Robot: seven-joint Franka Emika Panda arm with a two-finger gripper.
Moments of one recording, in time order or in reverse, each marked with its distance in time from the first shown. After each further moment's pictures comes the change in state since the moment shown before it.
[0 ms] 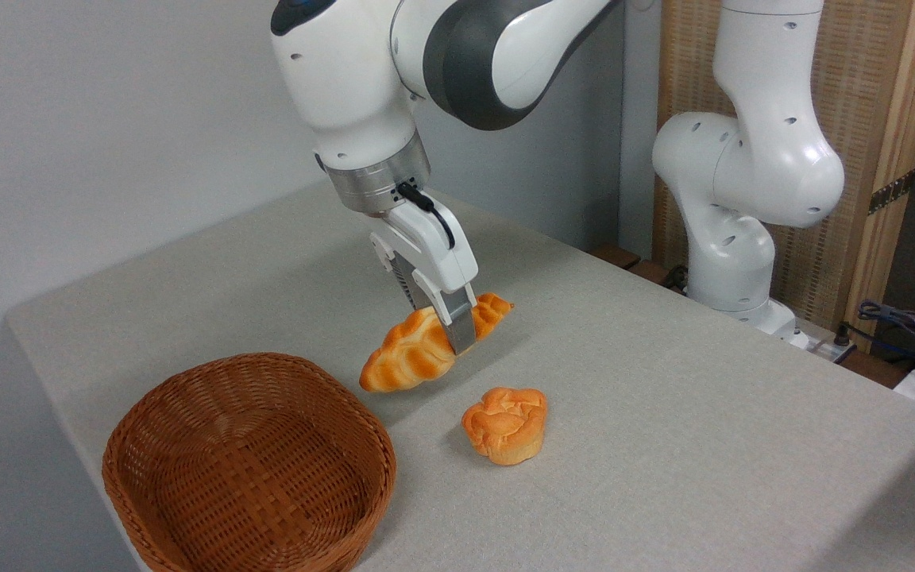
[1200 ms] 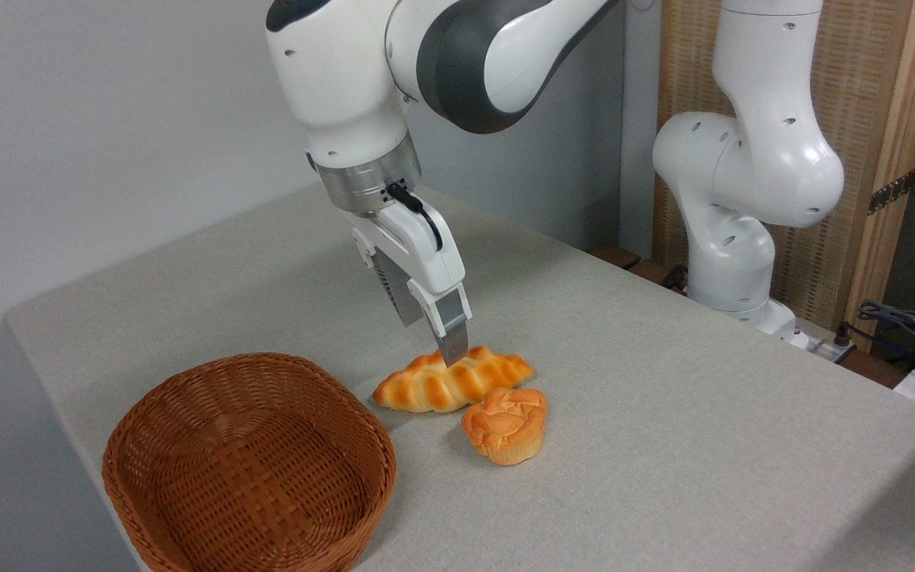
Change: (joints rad) arm -0.007 0.009 0.000 0.012 0.000 0.053 0.000
